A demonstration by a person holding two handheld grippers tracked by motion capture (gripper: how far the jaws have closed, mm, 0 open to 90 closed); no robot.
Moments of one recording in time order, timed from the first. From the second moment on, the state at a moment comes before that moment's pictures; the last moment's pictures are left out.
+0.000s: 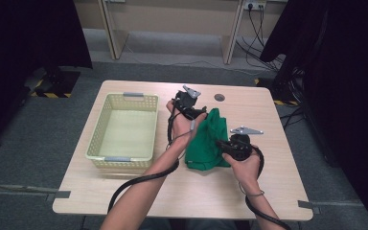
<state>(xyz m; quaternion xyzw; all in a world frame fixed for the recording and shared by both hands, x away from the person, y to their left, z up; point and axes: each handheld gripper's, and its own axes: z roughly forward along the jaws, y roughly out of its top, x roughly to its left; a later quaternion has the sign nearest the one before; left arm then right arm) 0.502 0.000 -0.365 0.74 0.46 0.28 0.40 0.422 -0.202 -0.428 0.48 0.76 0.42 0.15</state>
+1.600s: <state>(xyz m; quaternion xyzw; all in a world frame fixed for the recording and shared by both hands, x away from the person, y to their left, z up) 0.487 -0.004 -0.413 0.79 0.43 0.26 0.36 0.435 -0.235 -0.427 0.53 0.76 0.34 0.15</state>
